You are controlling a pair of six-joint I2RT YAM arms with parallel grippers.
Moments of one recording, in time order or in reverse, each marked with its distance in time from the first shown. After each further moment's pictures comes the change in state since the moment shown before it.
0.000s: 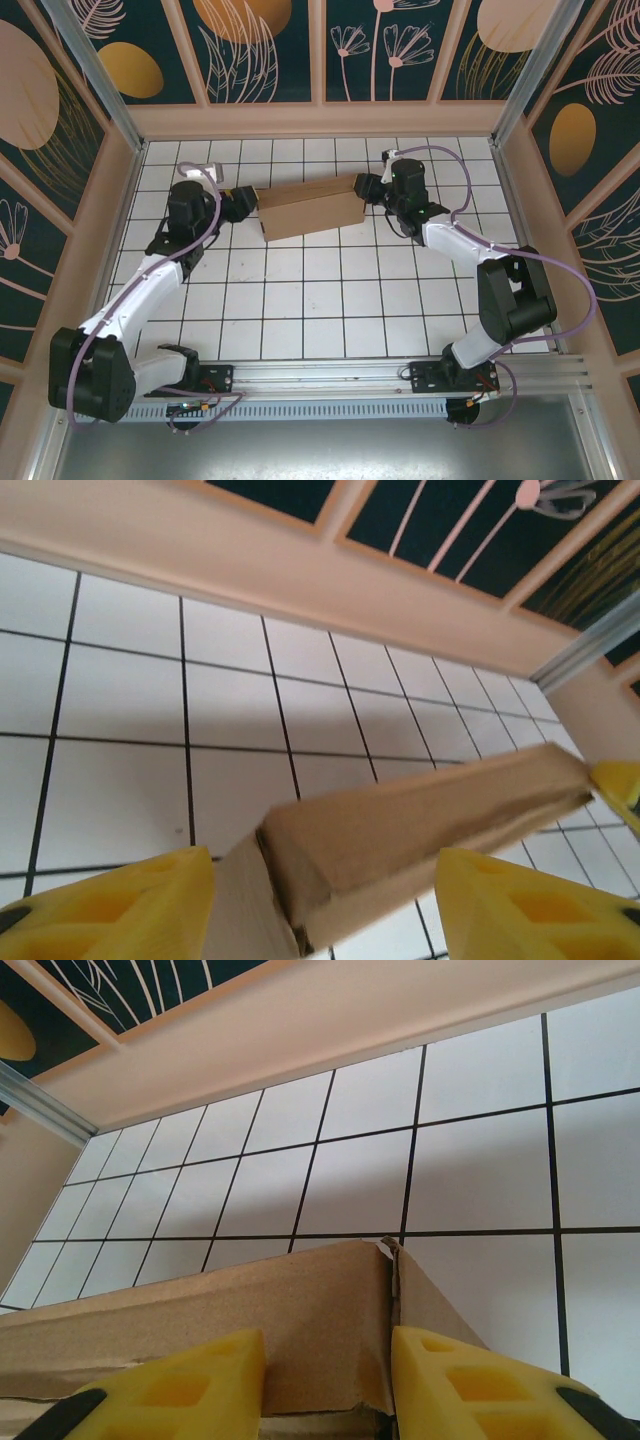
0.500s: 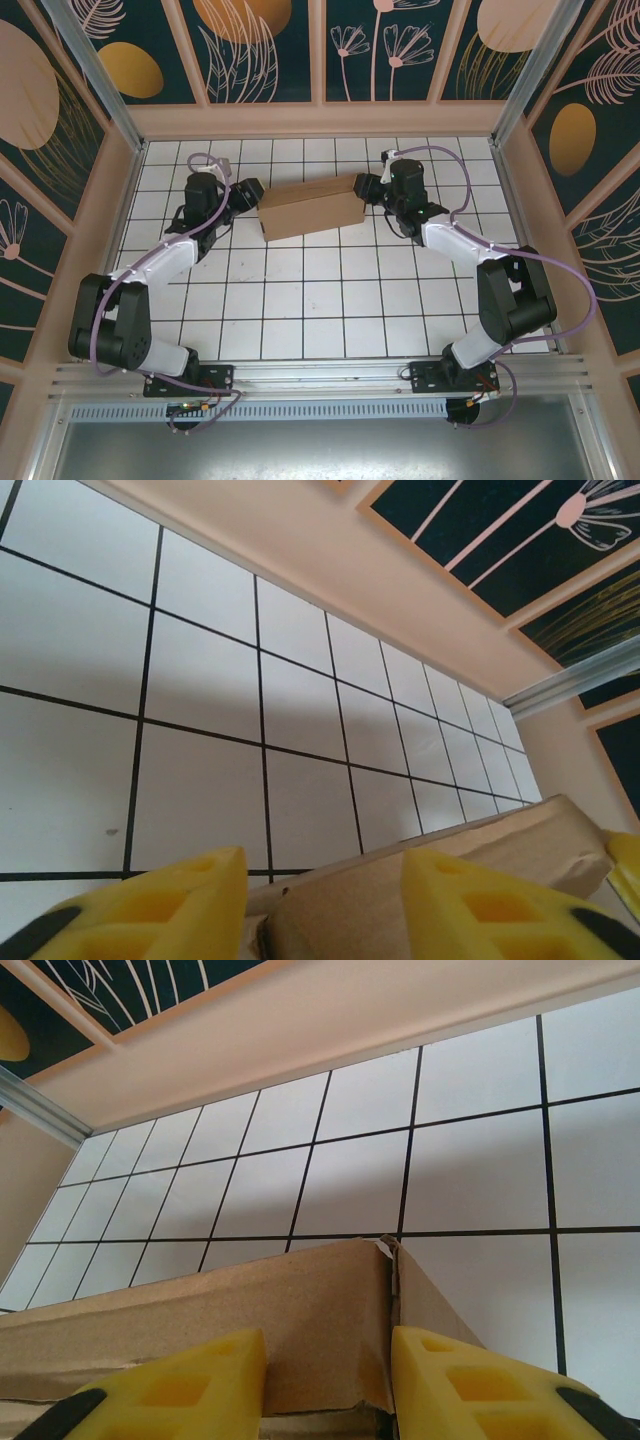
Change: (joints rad) left arm 0.010 0.252 0.014 0.202 0.073 -0.223; right arm 0.007 0.000 0.000 -0.002 0.017 0.000
